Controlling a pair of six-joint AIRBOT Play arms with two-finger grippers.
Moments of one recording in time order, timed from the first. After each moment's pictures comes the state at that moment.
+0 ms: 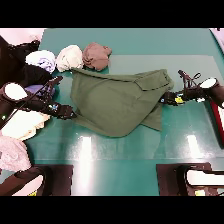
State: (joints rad) left arm -0.11 -1.04 0.89 0.97 -1.25 -1.34; right arm -0.16 -1.45 1.01 -0.94 1.03 1.17
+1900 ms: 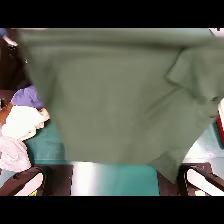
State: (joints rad) left arm 0.05 -0.99 1.64 0.99 -1.34 -1.34; right arm -0.30 -1.13 1.91 -1.42 1.64 1.50
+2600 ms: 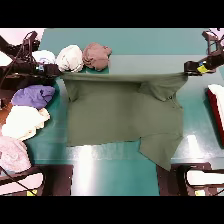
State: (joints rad) left arm 0.05 -1.35 1.33 0.99 -0.96 -1.22; right arm -0.13 -1.50 1.60 -1.44 1.23 1.51
